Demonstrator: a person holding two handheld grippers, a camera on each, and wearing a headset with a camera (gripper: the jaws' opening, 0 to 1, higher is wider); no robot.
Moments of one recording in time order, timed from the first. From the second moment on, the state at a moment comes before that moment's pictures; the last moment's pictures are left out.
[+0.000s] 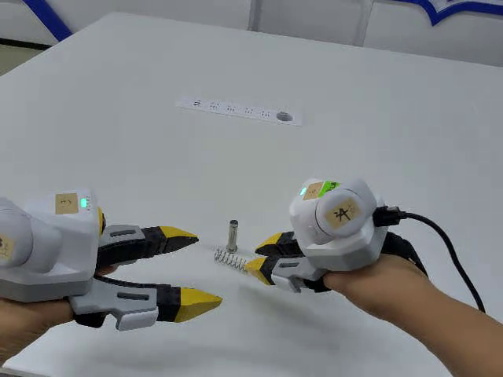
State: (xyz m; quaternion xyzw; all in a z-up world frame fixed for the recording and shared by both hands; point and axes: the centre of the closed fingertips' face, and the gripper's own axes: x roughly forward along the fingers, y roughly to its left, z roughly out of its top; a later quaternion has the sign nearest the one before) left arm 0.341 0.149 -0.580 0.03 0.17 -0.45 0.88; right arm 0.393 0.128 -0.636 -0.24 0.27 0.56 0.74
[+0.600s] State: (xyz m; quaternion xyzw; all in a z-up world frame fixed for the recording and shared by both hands) left arm 0.342 0.152 -0.581 0.03 0.17 -0.45 0.88; right arm 0.397 0.133 -0.662 -0.24 0.30 0.56 0.73
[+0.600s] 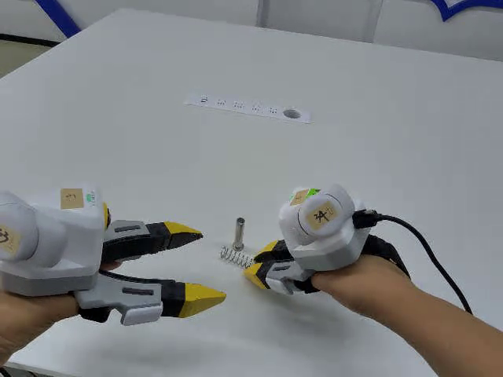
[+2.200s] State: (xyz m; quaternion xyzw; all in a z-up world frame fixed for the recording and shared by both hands) left arm 0.331 0.123 -0.594 0.17 0.15 -0.52 0.82; right arm 0.321 0.124 -0.571 -0.27 0.28 0.63 0.66
